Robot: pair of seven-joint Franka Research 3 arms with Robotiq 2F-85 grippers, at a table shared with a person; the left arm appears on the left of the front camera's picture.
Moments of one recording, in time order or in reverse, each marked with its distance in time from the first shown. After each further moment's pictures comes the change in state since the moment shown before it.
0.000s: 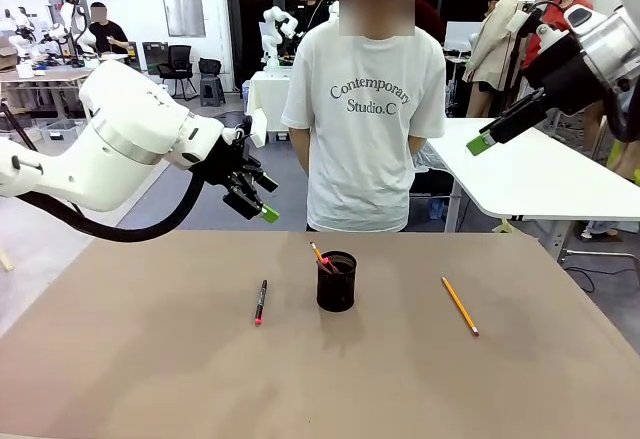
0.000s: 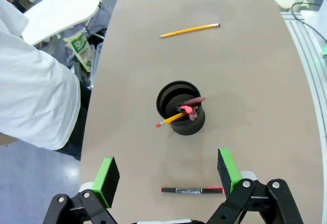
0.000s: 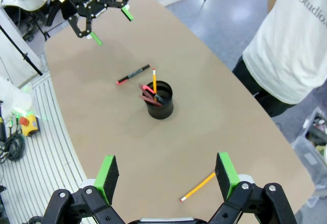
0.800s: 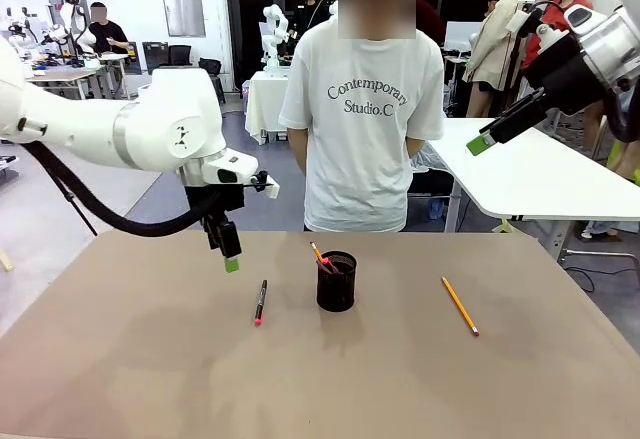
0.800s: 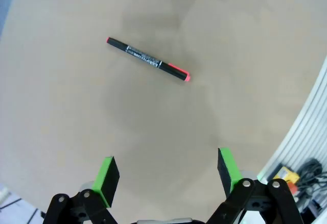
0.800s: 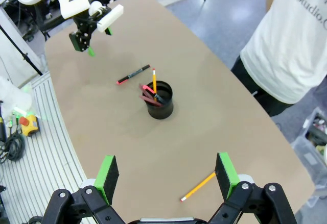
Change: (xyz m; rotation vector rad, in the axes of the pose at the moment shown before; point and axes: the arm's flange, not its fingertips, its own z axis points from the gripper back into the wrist) left arm -0.025 -0.020 -0.035 -0.039 0.745 0.538; right arm 0.000 0.000 0.000 0.000 0.000 0.000
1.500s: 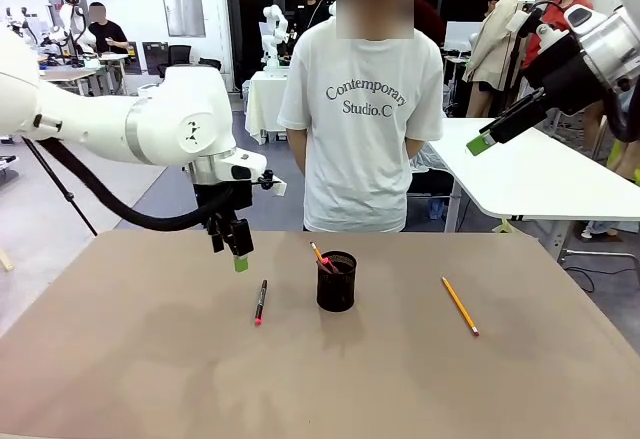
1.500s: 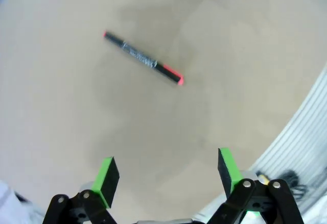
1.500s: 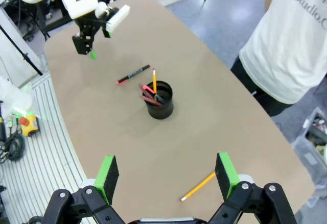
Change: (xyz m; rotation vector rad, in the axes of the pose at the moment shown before) left arm 0.012 -0.005 -0.004 -0.026 0.076 0.179; right arm 0.000 0.000 0.000 0.000 0.000 0.000
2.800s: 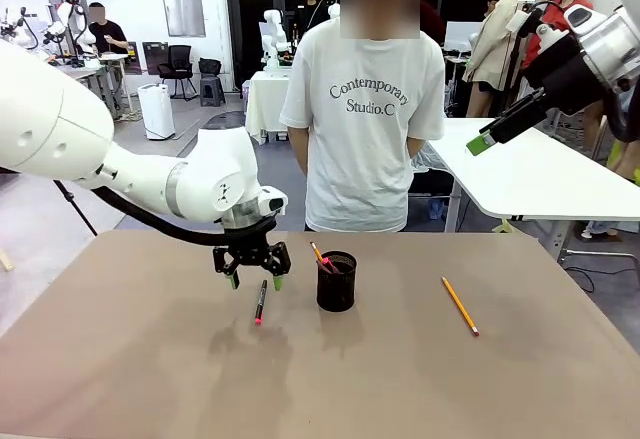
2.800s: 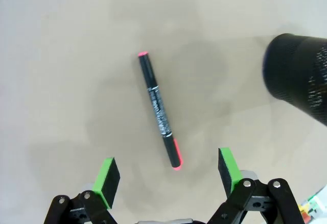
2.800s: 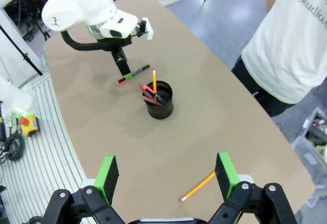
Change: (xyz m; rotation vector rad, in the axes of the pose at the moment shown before) left arm 0.039 0.008 -0.096 -0.015 -0.112 0.665; right arm 0.000 0.000 0.000 0.000 0.000 0.000
